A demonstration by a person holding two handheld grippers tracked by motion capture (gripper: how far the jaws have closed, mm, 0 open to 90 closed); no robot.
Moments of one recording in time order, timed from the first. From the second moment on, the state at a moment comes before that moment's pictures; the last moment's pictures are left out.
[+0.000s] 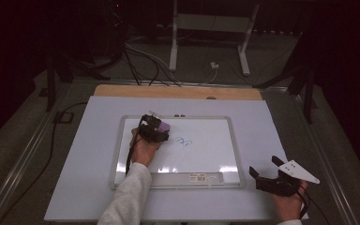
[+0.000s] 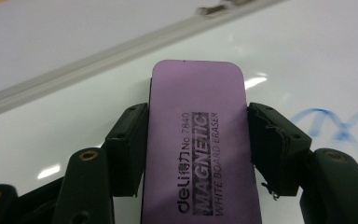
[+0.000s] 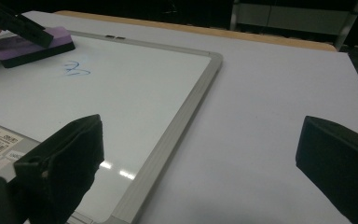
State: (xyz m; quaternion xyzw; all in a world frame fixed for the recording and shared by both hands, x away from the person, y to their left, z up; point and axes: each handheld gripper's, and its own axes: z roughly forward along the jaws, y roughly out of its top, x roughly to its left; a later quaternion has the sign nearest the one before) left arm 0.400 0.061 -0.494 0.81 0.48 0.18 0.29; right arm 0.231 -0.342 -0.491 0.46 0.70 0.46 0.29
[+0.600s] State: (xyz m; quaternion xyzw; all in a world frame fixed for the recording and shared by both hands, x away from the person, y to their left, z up) left arm 0.396 0.045 -0.495 0.81 0.47 0.18 0.29; right arm 0.231 -0.342 -0.490 0.47 0.70 0.46 0.29
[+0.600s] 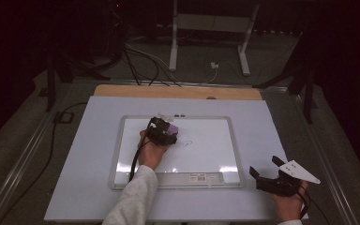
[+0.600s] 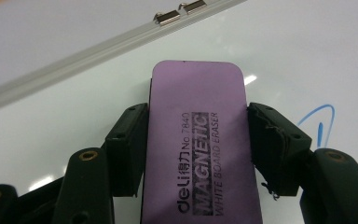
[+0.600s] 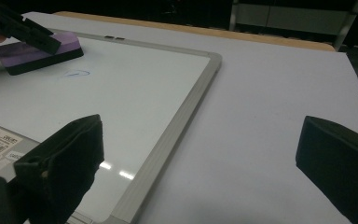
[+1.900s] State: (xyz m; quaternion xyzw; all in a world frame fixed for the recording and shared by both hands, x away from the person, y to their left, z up) left arm 0.369 -0.012 -0.493 0.86 0.39 0.16 0.30; right arm 0.231 -0.341 -0.490 0.46 0.70 0.46 0.29
